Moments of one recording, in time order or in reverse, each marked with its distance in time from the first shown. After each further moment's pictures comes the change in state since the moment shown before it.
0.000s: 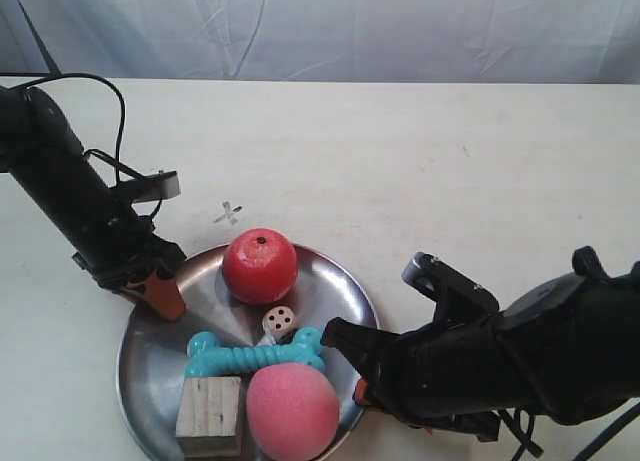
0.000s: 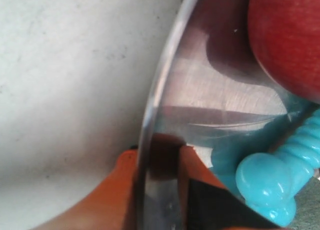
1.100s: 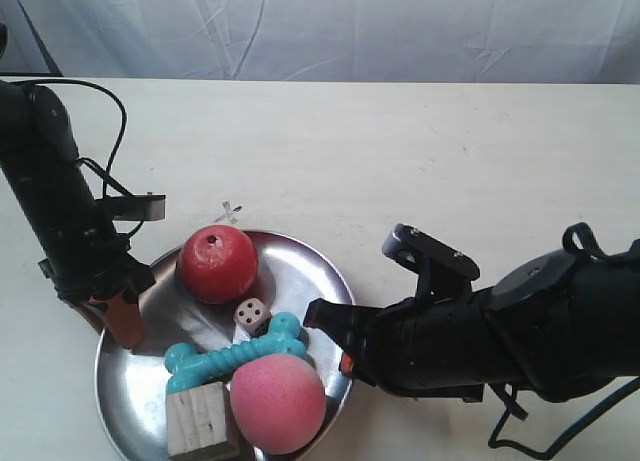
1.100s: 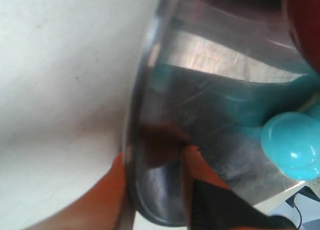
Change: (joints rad) left arm 0.000 -0.012 -0.026 0.213 0.133 -0.099; right arm 0.000 -0.012 -0.057 -0.057 -0.023 -0.063
